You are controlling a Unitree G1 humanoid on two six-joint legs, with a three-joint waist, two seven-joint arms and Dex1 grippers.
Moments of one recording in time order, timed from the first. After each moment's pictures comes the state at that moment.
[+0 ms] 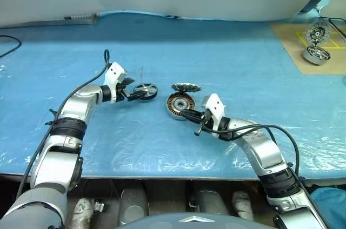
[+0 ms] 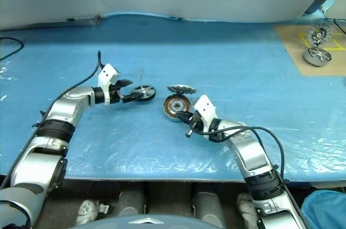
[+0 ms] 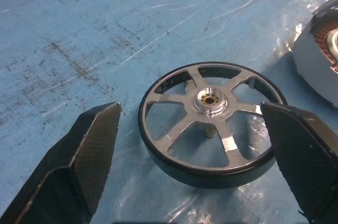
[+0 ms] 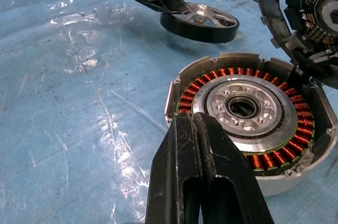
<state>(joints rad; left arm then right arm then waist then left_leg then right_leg) -0.75 0.49 -0.07 0.68 -0.19 0.24 -0.97 -0.23 -0.39 0.20 -0.17 0.24 0.44 0.74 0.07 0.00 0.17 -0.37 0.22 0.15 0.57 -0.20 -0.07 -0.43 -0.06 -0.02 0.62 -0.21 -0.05</state>
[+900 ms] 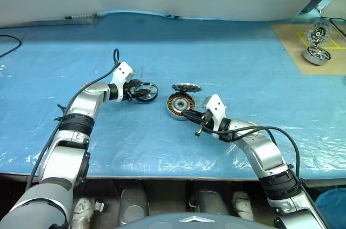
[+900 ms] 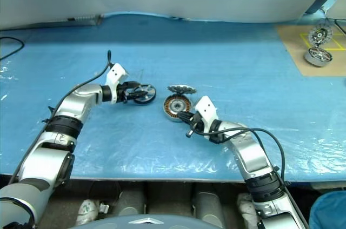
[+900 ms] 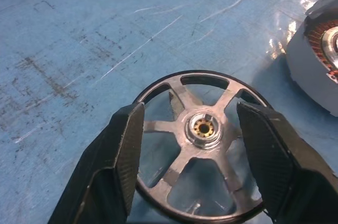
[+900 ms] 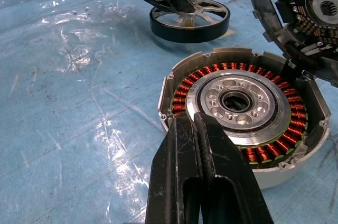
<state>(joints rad) -0.76 0.45 -0.08 0.64 -0.13 0.28 -0.96 -0.22 -0.39 0.20 -0.18 0.24 0.44 0.72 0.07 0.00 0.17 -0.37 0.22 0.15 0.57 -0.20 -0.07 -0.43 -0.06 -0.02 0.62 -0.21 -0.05</state>
